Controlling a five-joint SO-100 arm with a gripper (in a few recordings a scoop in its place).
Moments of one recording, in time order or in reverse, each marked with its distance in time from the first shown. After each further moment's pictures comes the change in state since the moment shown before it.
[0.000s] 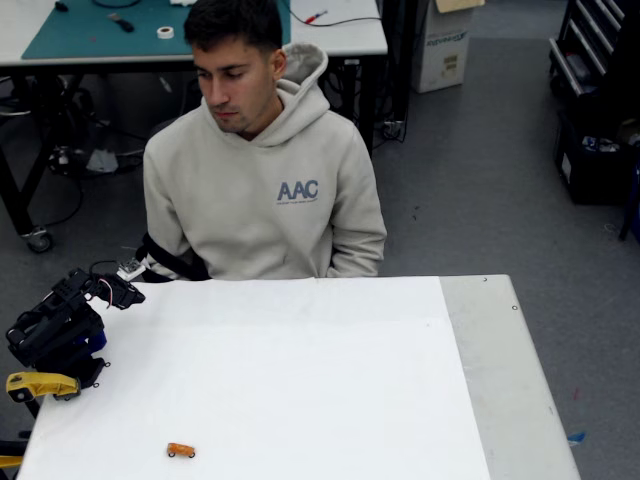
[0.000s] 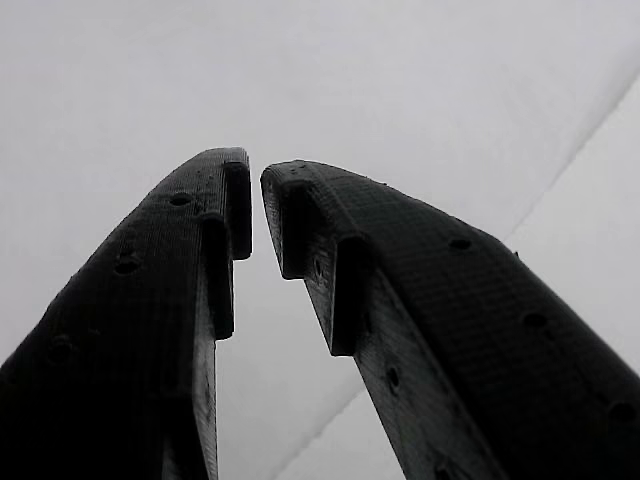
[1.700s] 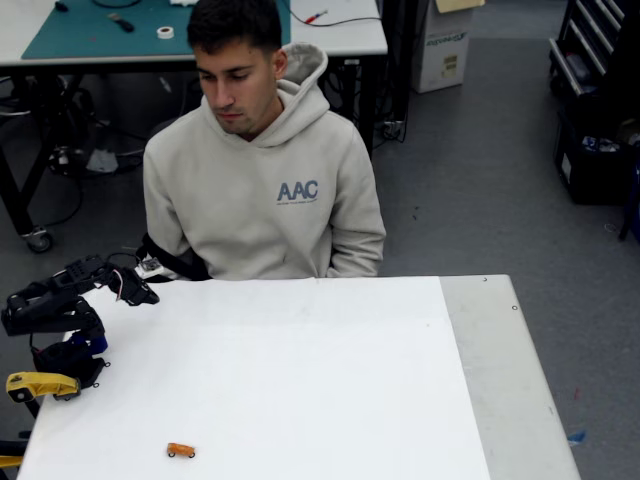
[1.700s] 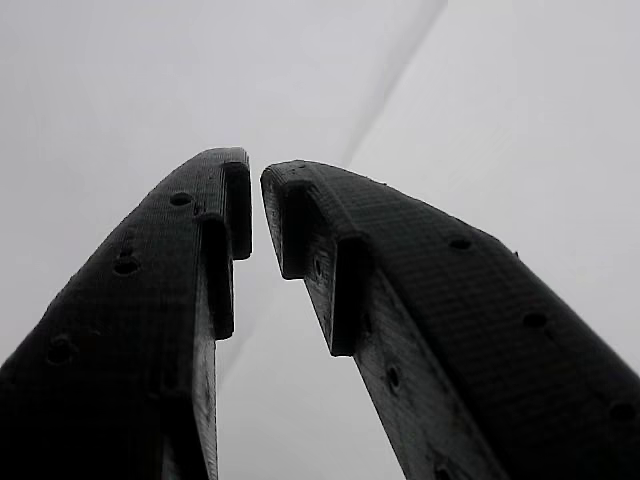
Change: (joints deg) arm 16.1 -34.7 -21.9 -5.6 -0.3
